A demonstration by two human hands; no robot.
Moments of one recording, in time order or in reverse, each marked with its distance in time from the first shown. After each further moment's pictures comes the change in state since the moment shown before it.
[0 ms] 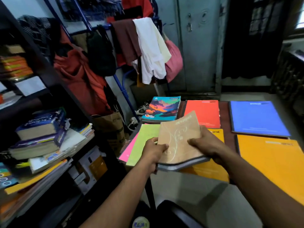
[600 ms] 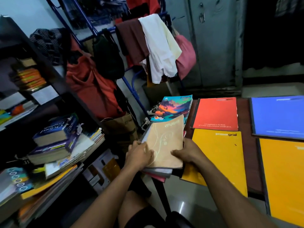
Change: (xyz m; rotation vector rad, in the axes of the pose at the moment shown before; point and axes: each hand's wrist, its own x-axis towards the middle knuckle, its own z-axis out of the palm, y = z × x) left_hand 0.021 -0.004 -0.072 1.067 0.146 0.071; right_hand 0.050 0.013 0.079 -0.157 -0.165 -0.028
